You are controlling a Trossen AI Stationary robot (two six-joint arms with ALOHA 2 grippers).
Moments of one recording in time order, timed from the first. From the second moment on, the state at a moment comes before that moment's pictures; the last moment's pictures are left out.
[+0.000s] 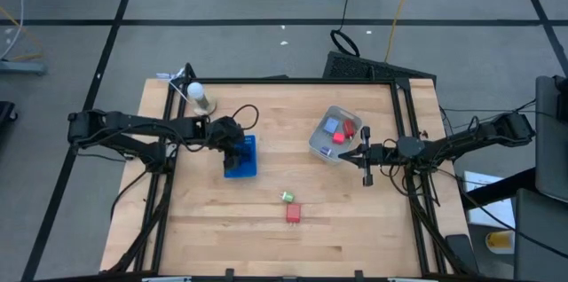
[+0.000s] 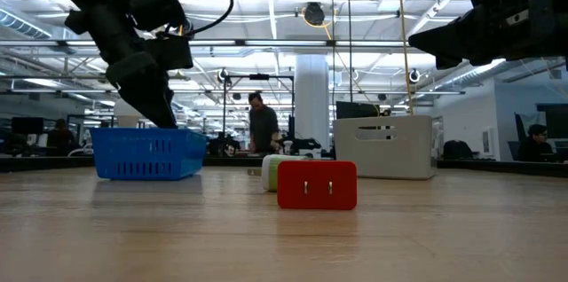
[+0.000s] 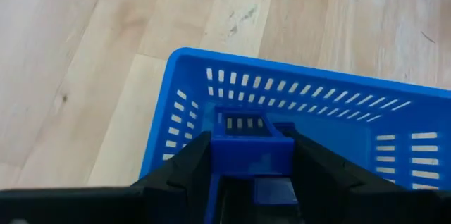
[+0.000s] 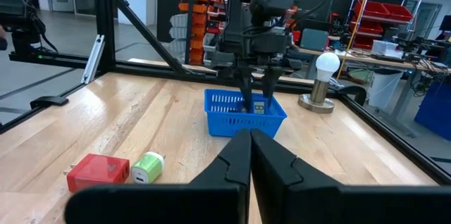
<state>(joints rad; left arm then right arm) 0.19 1.24 0.58 -0.33 0.02 -0.05 0.13 0.83 0.06 0.79 0.13 -0.12</state>
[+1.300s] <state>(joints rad) 0.04 0.40 0.45 -0.16 -0.03 0.14 0.13 0.83 0.06 0.79 0.13 -0.11</state>
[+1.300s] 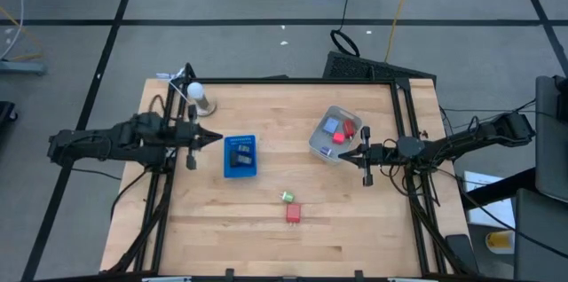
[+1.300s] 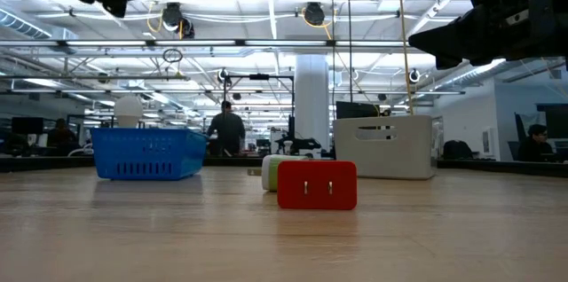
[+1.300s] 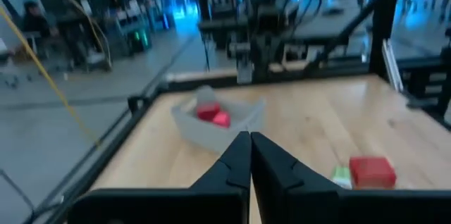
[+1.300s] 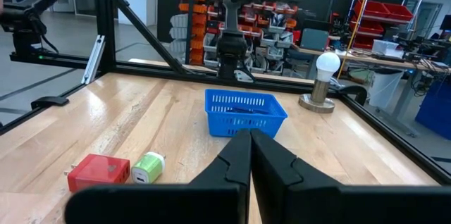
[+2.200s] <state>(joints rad) 0.04 0.32 0.01 0.28 -0.07 0.12 0.13 0.86 0.06 0.79 0.13 -0.12</state>
